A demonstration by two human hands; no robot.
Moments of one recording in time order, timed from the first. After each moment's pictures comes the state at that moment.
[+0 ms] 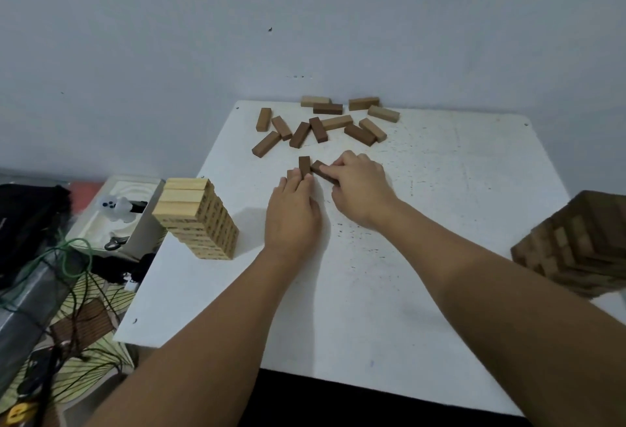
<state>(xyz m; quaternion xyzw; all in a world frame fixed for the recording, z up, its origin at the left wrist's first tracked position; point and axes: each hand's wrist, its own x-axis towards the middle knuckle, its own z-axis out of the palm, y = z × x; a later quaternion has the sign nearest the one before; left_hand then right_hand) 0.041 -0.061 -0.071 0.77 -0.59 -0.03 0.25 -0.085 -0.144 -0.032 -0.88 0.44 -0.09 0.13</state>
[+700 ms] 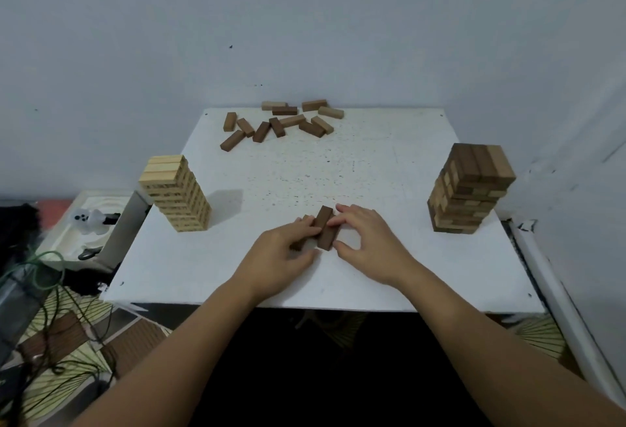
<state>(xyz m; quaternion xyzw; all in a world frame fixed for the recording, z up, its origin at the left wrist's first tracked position) -0.011 0.070 -0.049 0.63 -0.67 -0.27 0.30 -0.228 0.002 -0.051 -0.83 0.42 -0.24 0.29</state>
